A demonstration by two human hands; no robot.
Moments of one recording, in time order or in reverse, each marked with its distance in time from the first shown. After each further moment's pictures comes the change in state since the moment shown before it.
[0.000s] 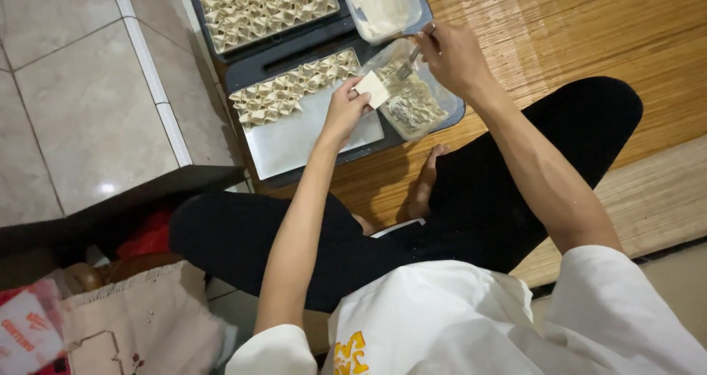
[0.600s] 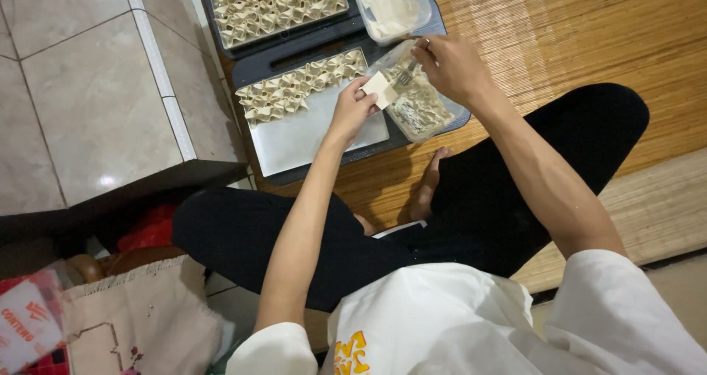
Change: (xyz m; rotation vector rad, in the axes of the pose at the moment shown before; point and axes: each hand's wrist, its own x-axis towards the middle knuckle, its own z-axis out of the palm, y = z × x) left_hand 0.001 -0.003 -0.001 -0.030 -0.008 0.016; right_hand 0.002 -0.017 0.002 -0.056 -0.162 0.007
